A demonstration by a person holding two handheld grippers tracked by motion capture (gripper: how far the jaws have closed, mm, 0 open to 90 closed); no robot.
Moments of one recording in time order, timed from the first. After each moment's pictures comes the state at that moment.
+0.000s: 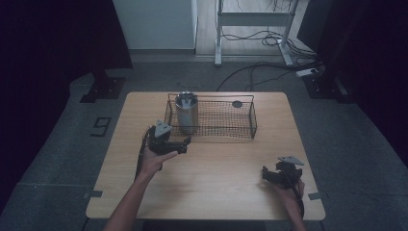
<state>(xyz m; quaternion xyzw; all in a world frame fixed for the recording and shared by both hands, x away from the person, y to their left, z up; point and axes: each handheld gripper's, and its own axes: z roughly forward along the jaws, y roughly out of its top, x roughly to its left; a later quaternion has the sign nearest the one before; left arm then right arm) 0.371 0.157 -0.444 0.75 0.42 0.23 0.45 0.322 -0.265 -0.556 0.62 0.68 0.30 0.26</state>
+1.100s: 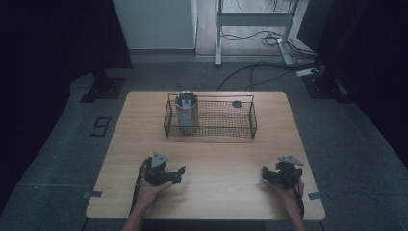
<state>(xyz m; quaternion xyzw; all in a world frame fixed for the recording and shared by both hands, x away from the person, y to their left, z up) 0.316 0.176 -0.521 0.76 0.46 0.19 0.42 0.322 -0.265 -0.556 0.62 0.68 0.29 0.26</state>
